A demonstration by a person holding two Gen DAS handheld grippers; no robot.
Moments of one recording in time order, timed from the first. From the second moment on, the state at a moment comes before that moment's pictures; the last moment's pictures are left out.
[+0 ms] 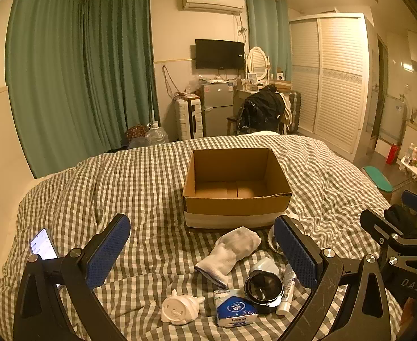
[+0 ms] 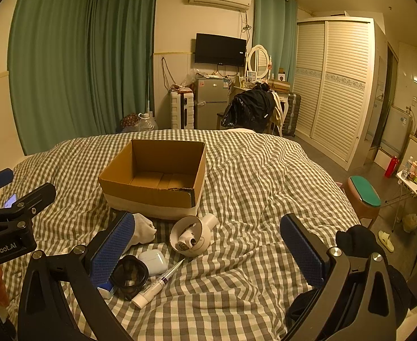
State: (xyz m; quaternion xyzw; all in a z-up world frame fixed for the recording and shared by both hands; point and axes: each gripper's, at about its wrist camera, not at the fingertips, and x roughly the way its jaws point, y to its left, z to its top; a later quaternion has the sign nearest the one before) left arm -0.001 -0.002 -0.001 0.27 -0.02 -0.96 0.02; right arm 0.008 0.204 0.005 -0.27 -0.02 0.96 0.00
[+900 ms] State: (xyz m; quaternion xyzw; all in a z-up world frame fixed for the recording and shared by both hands) left arm -0.002 -0.004 -0.009 0.28 -0.02 -0.96 0.03; right arm 0.007 0.200 0.000 -0.28 -0.02 0.96 0.00
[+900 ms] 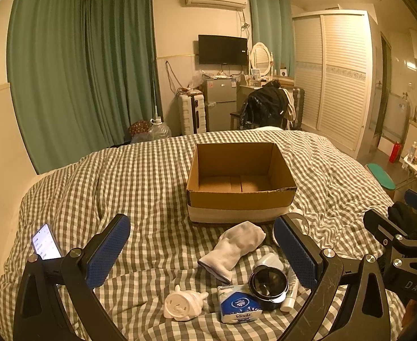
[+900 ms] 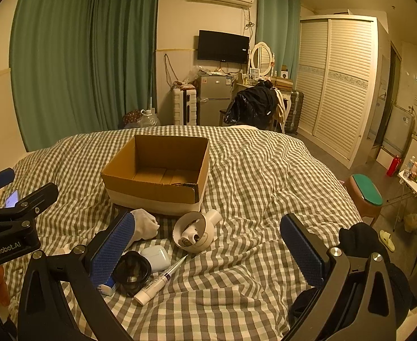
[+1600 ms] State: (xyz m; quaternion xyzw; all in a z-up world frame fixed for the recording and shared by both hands) left arm -0.022 -0.005 -0.040 0.35 -0.05 -0.94 0.04; right arm 0.000 0.204 -0.011 -0.30 -0.02 0.95 0.00
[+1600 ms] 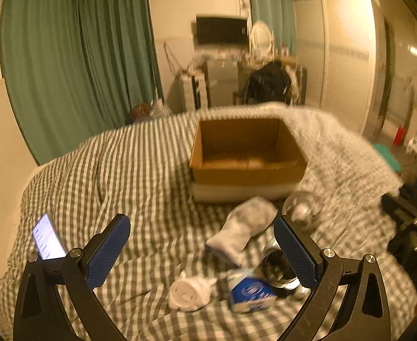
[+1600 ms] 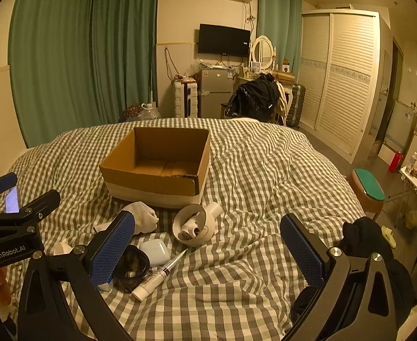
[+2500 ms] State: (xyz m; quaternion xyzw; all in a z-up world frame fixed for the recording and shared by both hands) left arm -0.040 0.031 -0.145 0.52 -0.08 -0.84 -0.11; right arm -0.030 0.193 -0.080 -0.40 -0.04 0.92 0.00
